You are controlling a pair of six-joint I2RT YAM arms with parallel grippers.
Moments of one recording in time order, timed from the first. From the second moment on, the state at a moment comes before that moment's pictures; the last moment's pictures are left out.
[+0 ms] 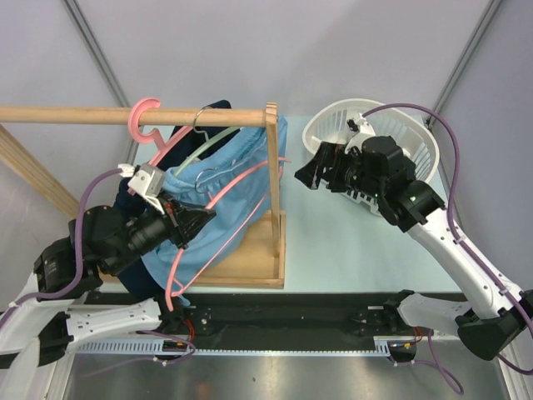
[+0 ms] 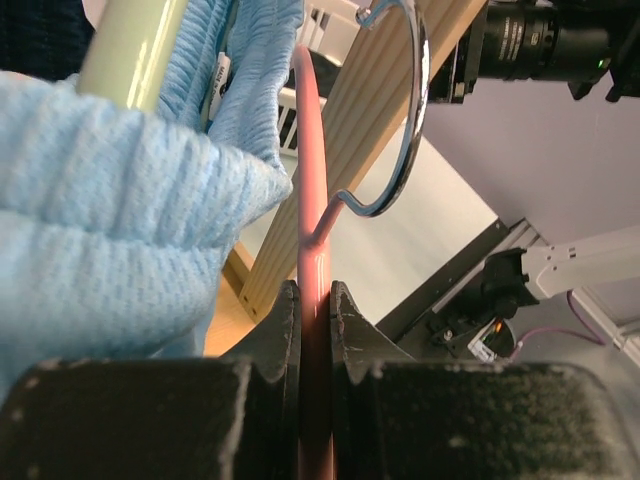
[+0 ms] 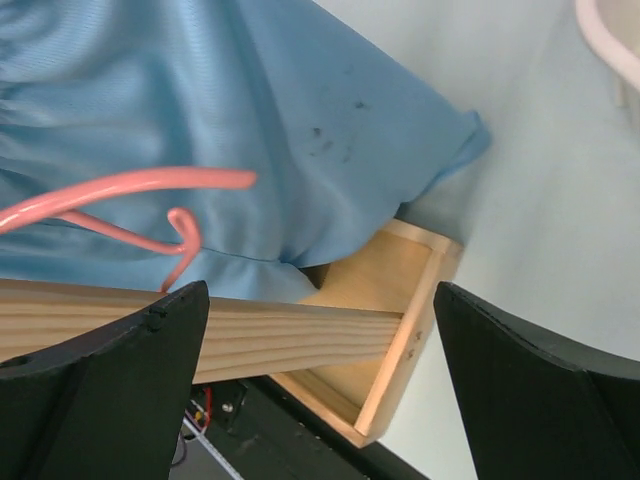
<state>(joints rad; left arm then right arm) -1.12 0.68 1.33 -0.81 -0.33 -0.43 0.59 1.14 1.30 -0.54 -0.11 0.58</state>
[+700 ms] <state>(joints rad) -1.12 1.08 1.92 -0.93 -0.34 -0.30 0.58 1.04 1.30 -0.55 -0.05 0.59</state>
